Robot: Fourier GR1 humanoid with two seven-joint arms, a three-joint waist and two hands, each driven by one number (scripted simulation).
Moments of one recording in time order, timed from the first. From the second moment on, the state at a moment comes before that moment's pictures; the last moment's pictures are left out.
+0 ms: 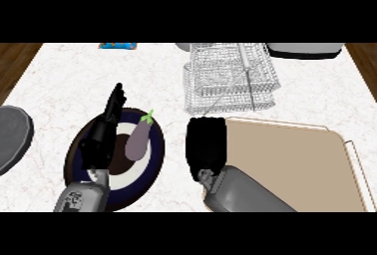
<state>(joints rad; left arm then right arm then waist) -0.16 0.01 -0.09 -1.54 -0.18 0.16 0.04 -0.59 -0.02 0.73 -1.41 1.07 0.35 1.04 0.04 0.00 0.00</state>
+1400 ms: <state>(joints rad) -0.16 0.03 -0.06 -1.54 -0.17 0.15 0.04 -1.23 -0.01 0.25 -1.35 0.92 0.41 1.11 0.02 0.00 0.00</state>
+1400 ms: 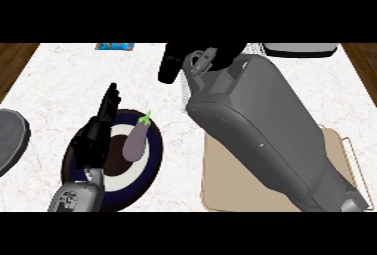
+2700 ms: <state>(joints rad) -0.15 0.02 -0.06 -1.53 -0.17 0.16 0.03 -1.19 -0.04 -0.07 -1.00 0.98 0.04 0.91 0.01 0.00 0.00</state>
